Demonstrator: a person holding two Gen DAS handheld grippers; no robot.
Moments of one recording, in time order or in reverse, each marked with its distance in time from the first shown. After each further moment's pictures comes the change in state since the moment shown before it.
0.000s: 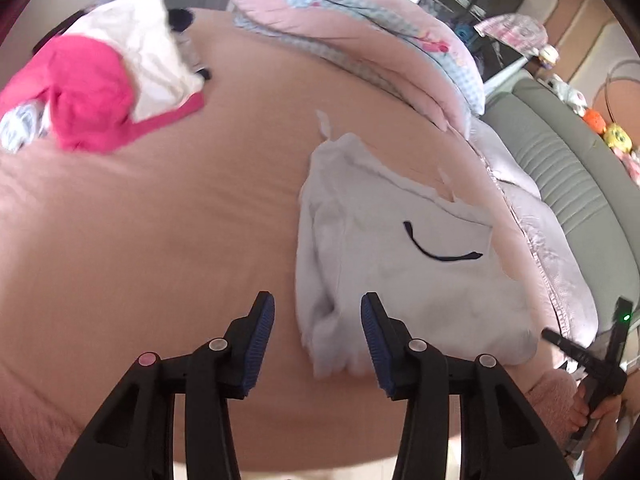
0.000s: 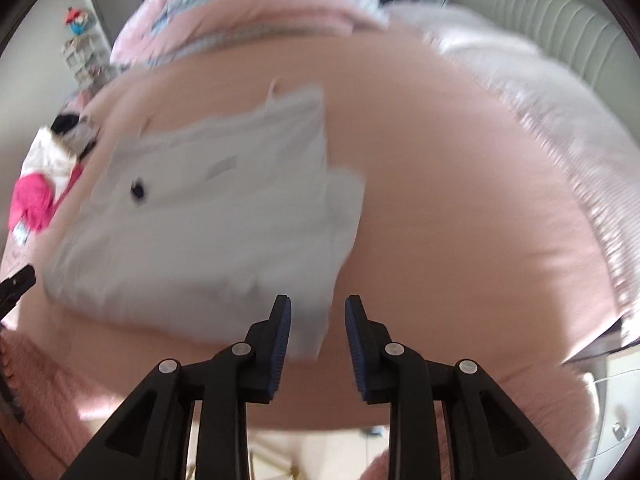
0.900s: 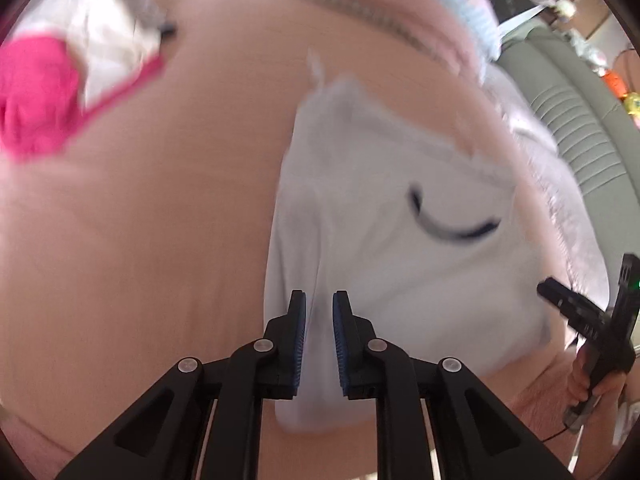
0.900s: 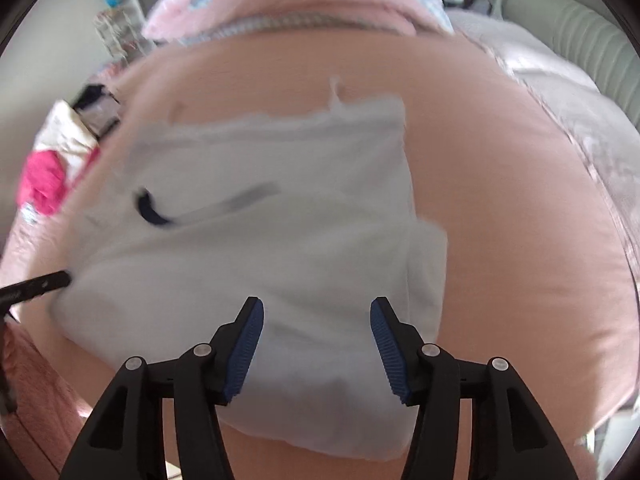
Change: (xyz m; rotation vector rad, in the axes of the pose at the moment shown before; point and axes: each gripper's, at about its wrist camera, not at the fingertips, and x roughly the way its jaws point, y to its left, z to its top) left arm 0.055 -0.022 0.051 0.060 0.176 0.043; right arm 0.050 0.051 0.044 -0.133 0.043 0.109
